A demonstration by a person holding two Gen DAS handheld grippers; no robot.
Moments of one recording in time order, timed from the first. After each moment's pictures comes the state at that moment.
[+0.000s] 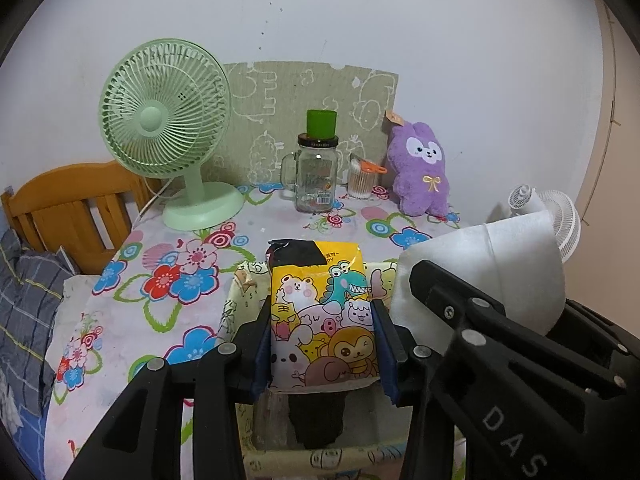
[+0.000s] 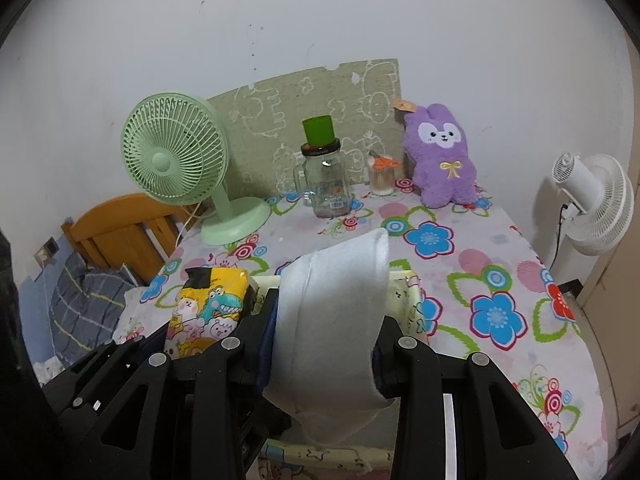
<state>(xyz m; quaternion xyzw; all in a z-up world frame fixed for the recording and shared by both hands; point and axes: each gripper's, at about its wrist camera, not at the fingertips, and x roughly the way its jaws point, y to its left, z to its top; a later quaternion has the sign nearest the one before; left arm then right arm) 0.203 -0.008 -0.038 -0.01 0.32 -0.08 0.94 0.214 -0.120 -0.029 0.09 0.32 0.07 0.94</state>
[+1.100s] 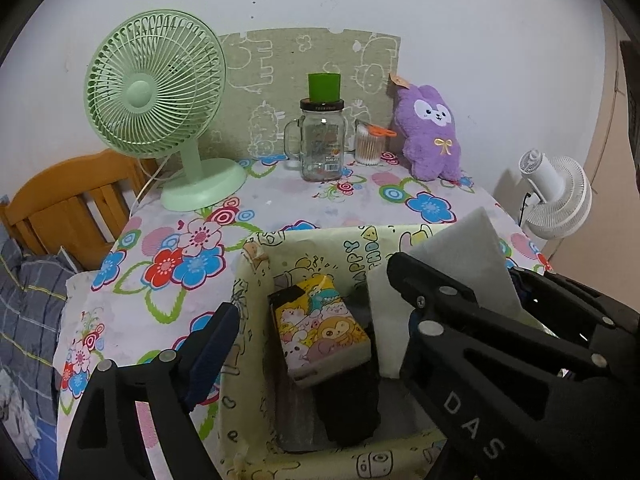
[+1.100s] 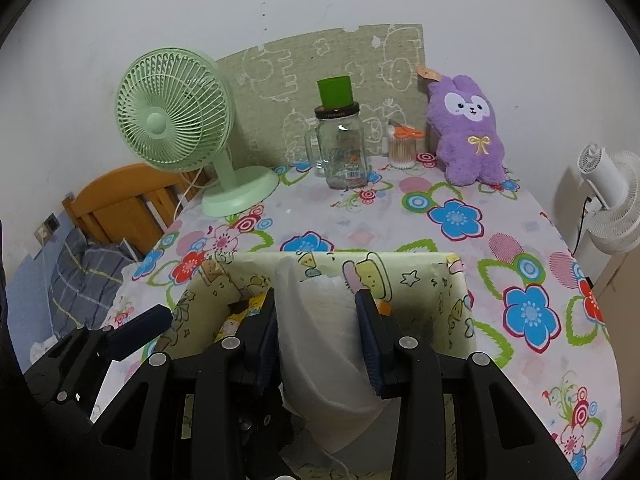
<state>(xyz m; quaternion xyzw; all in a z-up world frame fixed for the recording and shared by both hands) 0.216 -0.001 -0.062 0.02 0.36 -0.08 0.93 0.243 -0.102 -0.062 0.08 0.36 0.10 0.92</state>
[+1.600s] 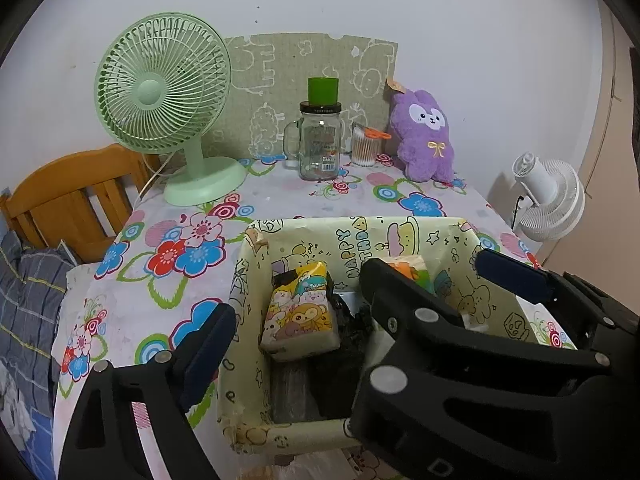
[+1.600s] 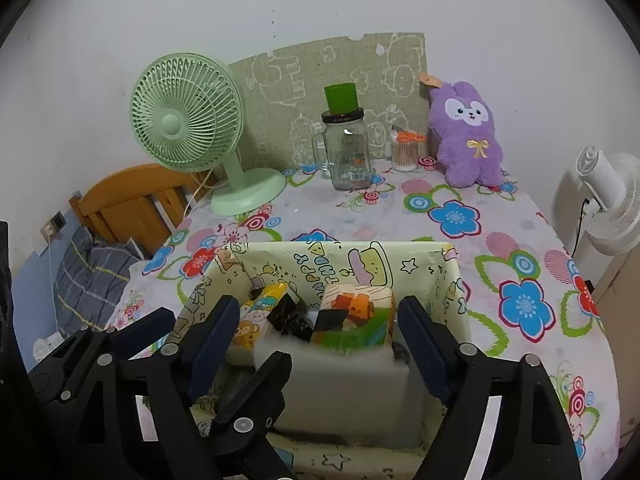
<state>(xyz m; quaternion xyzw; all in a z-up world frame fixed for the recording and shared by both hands) 0.195 -0.001 -0.057 0.01 0.36 -0.08 0.93 0.220 -0.105 -0.054 0.07 0.35 0.10 0.93</state>
